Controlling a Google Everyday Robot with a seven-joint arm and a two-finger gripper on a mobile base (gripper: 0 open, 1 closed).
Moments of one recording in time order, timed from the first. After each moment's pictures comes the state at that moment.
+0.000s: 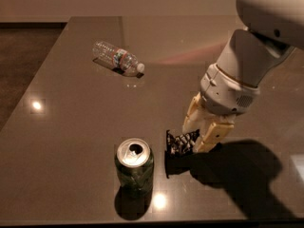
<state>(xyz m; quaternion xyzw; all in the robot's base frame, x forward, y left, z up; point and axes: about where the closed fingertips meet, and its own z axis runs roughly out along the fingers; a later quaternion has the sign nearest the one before) 0.392 -0.099 0.875 -0.77 0.60 0.18 0.09</state>
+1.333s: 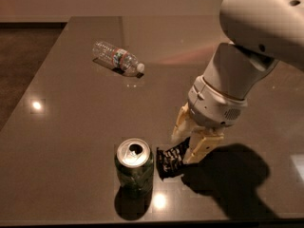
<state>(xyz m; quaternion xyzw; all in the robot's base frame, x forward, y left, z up) 0.373 -0.076 0.863 -0.80 0.57 0.18 0.08</state>
